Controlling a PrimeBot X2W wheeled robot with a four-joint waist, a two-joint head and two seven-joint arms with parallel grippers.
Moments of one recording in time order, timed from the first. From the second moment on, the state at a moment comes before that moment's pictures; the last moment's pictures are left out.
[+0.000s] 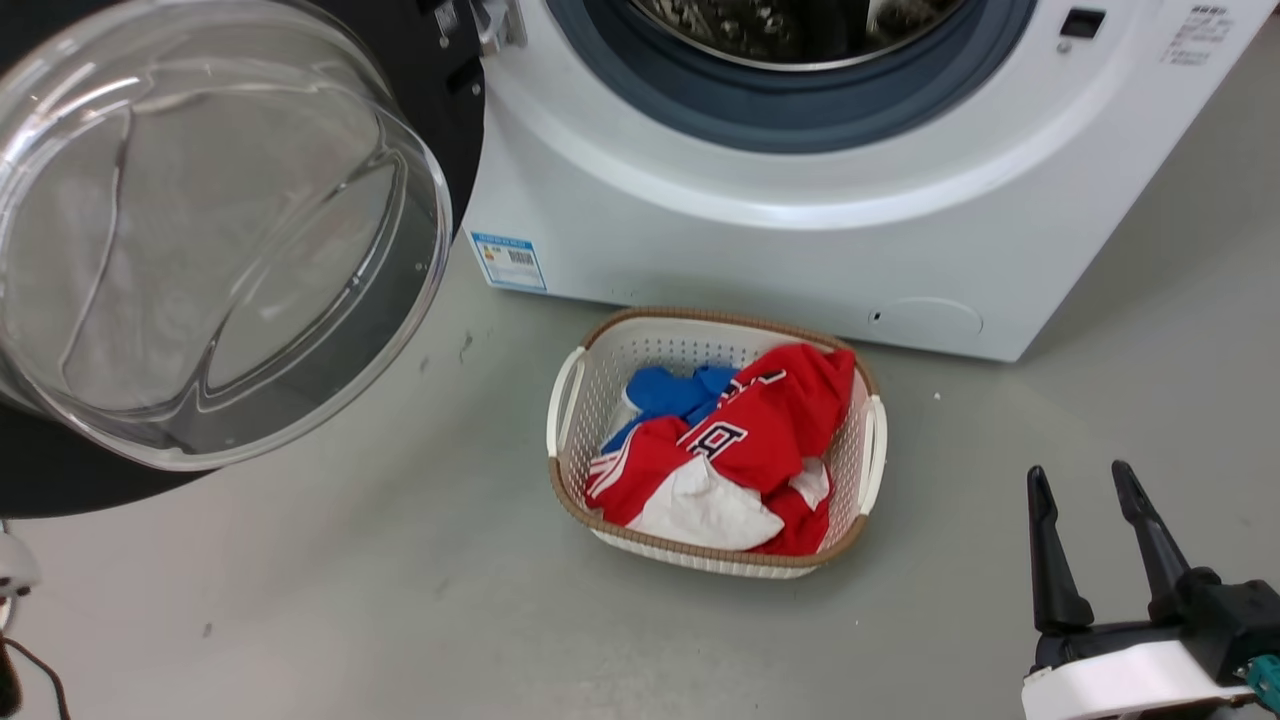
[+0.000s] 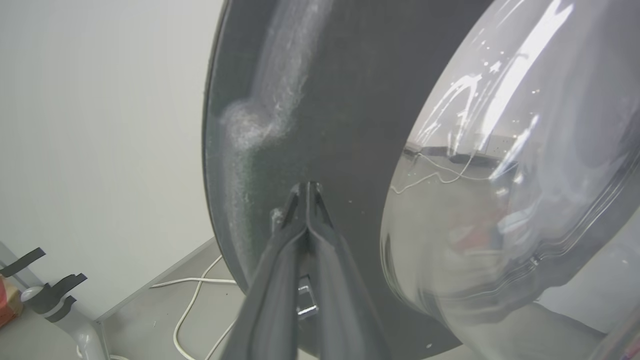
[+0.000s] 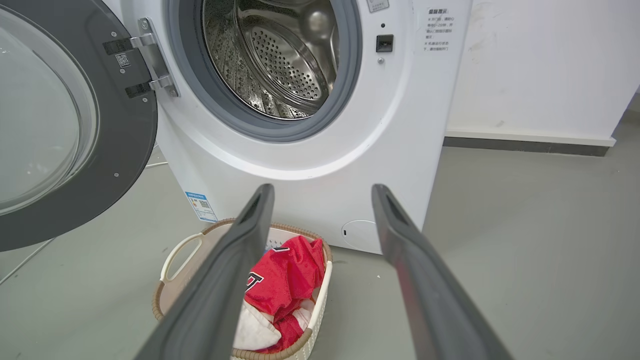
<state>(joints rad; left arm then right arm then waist) -0.33 0.38 0.46 0.51 -0.18 -0.02 -0.26 0.05 -0.05 -0.06 0.03 0.08 0.13 -0.26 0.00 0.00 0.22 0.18</state>
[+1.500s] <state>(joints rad) 0.00 0.07 0.03 -0.01 -0.03 -0.08 -0.26 0.17 -0.05 -0.07 -0.12 0.10 0.13 -0.26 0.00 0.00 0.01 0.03</state>
